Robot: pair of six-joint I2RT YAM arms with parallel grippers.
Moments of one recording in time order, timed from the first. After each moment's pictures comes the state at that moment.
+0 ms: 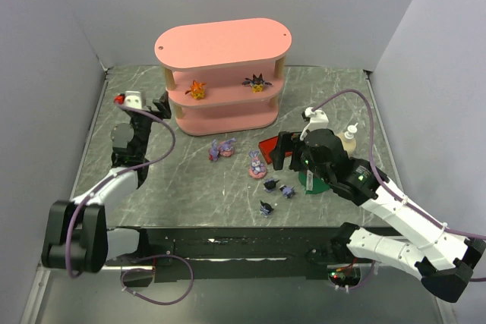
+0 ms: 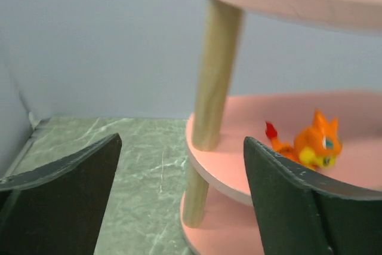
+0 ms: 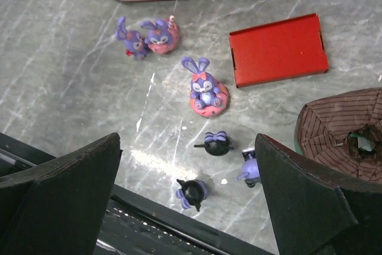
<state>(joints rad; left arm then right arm) -0.11 1.24 0.53 1.00 0.01 -0.03 0.79 0.89 0.97 -0.63 0.29 0.53</state>
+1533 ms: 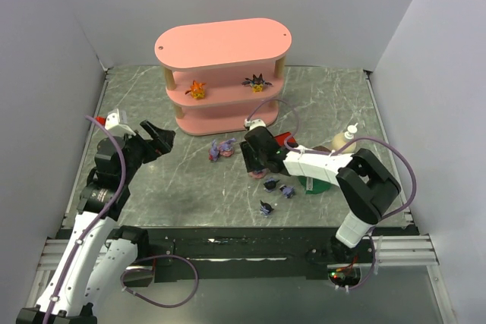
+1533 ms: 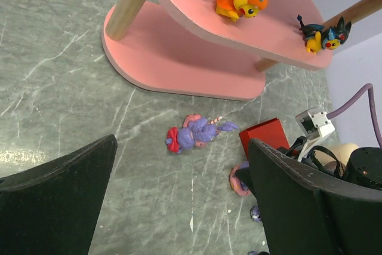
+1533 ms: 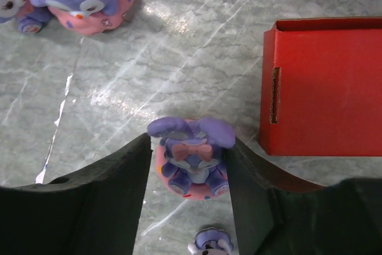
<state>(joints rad) -0.19 0.63 0.69 -0.32 0.00 -0.63 0.77 1.65 0.95 -0.18 0.21 0.35</state>
